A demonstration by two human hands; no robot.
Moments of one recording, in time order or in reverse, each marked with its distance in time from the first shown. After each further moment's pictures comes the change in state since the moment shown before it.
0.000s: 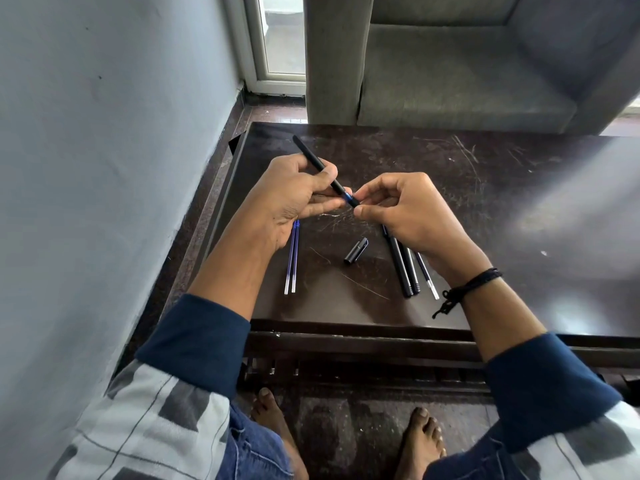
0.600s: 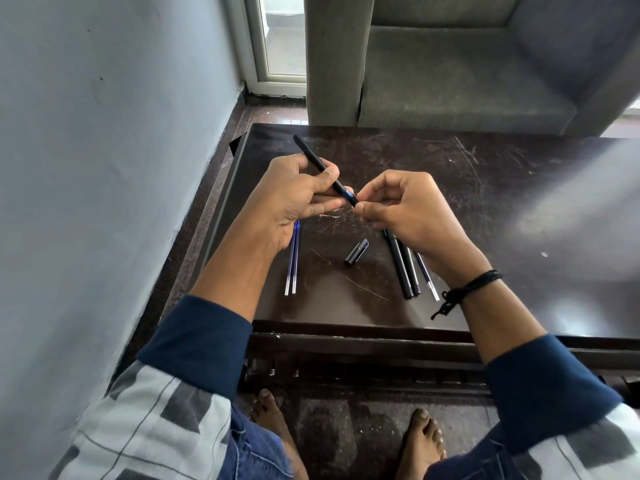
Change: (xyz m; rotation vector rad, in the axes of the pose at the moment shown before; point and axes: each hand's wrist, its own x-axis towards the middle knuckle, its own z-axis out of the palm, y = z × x) left_hand 0.000 -0.001 0.001 -0.006 0.018 0.025; right_hand 0.000 0.001 0.002 0.089 0.028 0.005
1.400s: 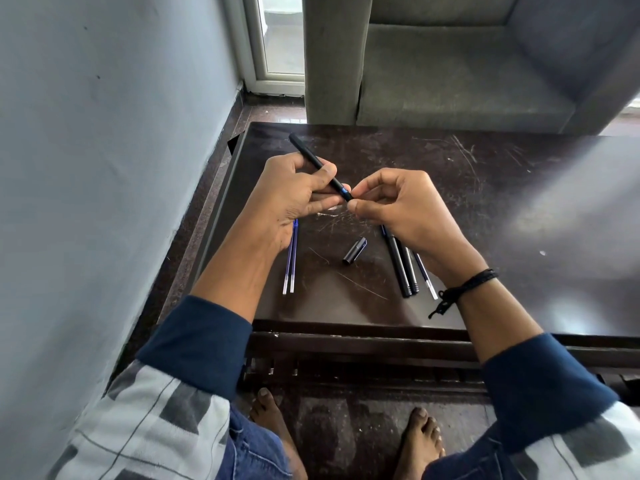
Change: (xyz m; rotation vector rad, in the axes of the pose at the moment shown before) left_hand 0.001 -0.003 0.003 -0.022 0.050 0.019; right_hand -0.003 -0.005 0.001 0.021 -0.007 -0.025
